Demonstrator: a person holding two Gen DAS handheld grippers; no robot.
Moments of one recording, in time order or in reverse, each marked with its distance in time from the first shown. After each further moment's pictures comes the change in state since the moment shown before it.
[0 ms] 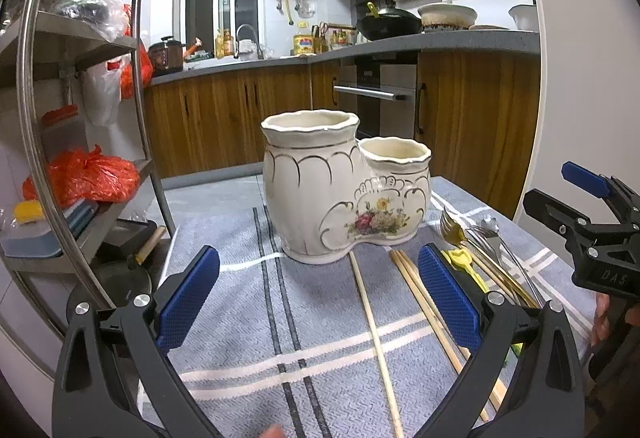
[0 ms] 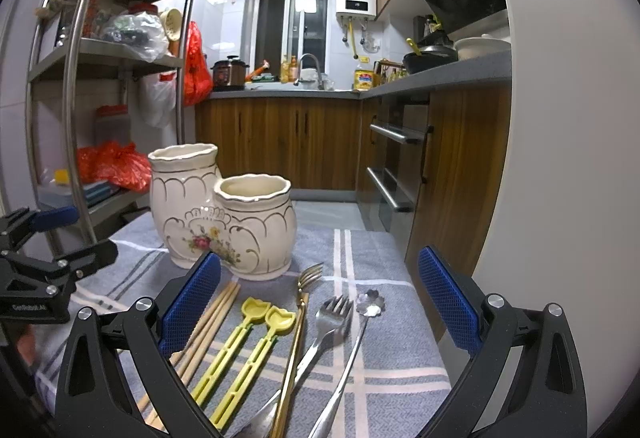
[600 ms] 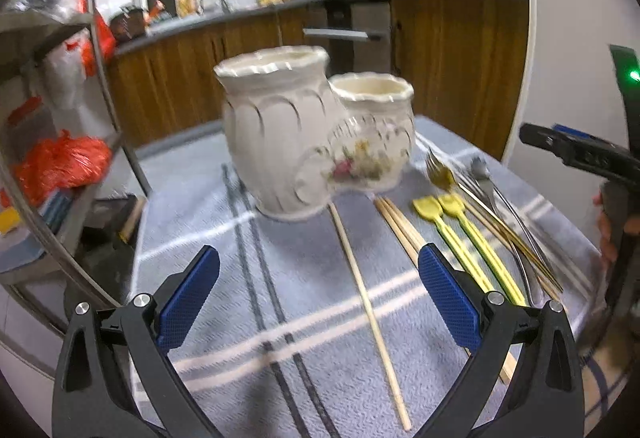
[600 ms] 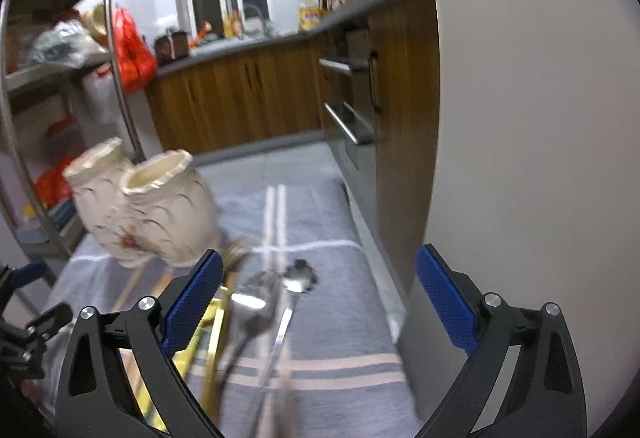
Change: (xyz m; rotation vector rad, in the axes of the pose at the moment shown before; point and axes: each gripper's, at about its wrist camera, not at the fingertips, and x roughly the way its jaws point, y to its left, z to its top) left arm 0.028 -0.009 0.001 0.087 0.238 -0.095; right arm 0.050 -0.071 -0.005 0.204 0.264 -0.083
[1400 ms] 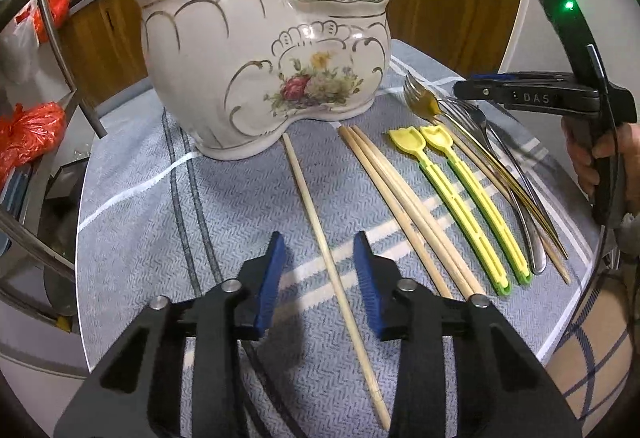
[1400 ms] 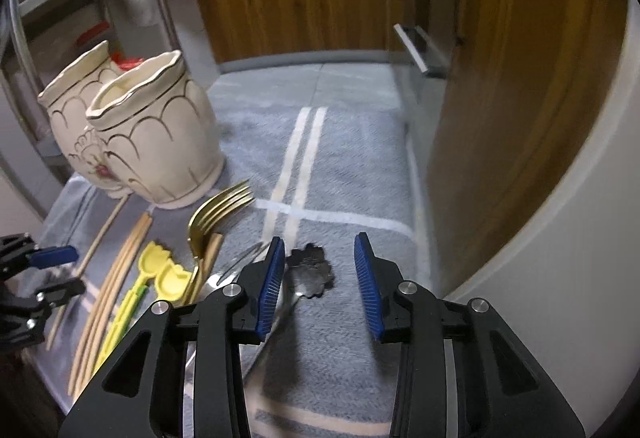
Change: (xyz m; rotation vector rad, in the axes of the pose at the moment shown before) left arm 0.046 -0.014 -0.005 0.037 0.250 -0.095; right arm 0.088 0.008 0.015 -0.177 0.334 0.230
